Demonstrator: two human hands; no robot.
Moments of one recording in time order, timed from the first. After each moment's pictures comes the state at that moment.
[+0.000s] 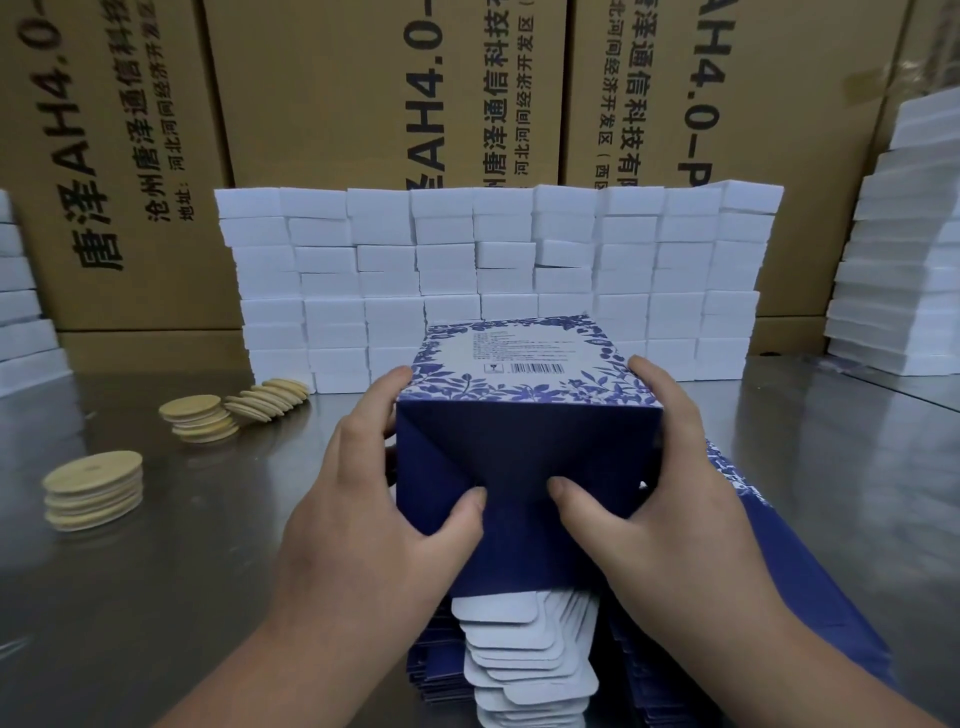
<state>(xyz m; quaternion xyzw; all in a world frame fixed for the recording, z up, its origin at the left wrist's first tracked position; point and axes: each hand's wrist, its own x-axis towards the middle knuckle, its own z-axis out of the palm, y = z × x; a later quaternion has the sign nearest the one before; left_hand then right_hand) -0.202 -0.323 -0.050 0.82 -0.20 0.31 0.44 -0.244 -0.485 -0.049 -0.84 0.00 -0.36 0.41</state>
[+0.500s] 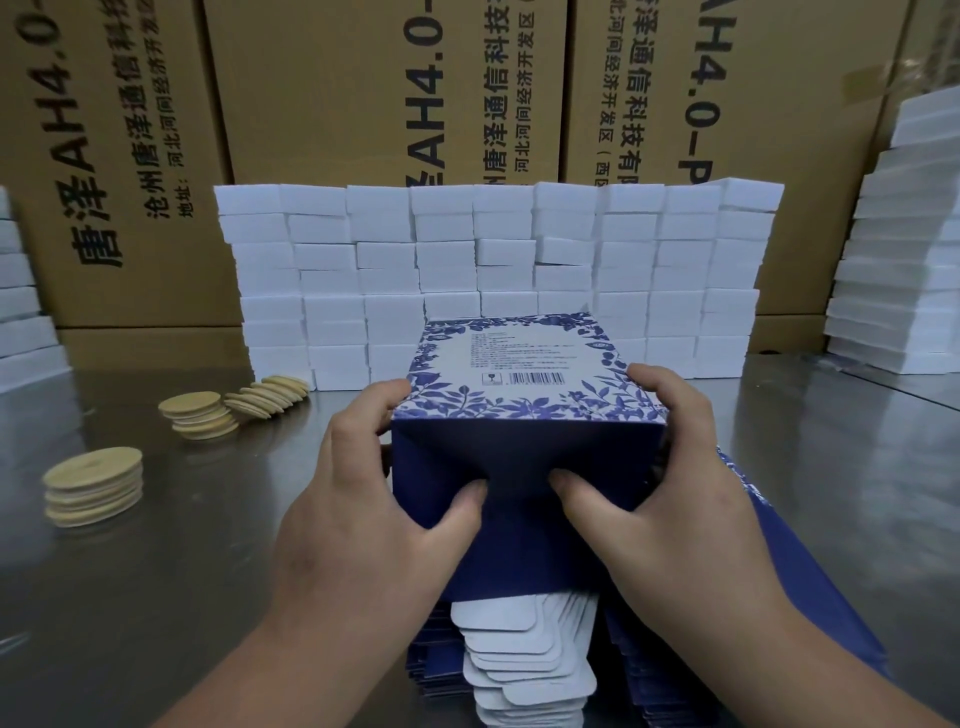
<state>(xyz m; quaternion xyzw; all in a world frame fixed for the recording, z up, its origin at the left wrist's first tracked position) -0.204 -0.326 -0.055 0.78 -0.20 0.34 0.48 -0.244 -0.482 -0.045 -0.82 -0.03 -0.39 0.41</state>
